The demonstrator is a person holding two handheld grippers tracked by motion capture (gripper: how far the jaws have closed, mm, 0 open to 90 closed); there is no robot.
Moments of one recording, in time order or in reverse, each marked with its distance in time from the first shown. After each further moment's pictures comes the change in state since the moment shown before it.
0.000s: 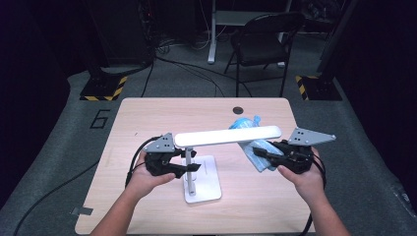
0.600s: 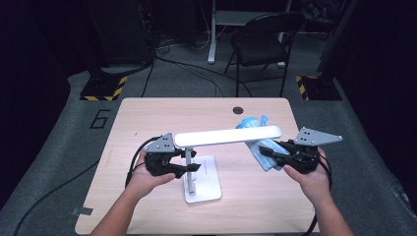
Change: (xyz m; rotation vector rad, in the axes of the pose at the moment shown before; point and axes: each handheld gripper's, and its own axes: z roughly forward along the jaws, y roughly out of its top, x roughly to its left) left arm 0.000 0.000 0.000 -0.003 0.001 0.002; right arm -0.007 -0.003 -0.010 0.013 -0.039 0.002
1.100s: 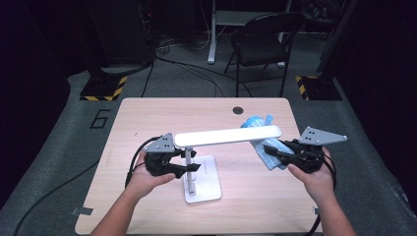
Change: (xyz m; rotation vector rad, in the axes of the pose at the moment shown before) left arm 0.000 0.000 0.000 0.001 0.000 0.001; right arm -0.008 -0.003 -0.007 0.003 -0.026 0.007
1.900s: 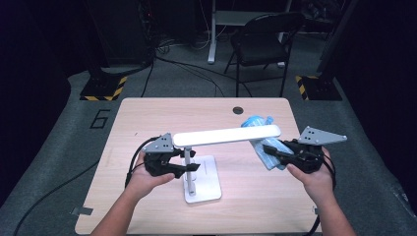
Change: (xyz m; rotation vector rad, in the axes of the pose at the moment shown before) left arm 0.000 -0.002 -0.001 -0.014 0.000 -0.009; right arm 0.005 0.004 0.001 -0.001 -0.005 0.001
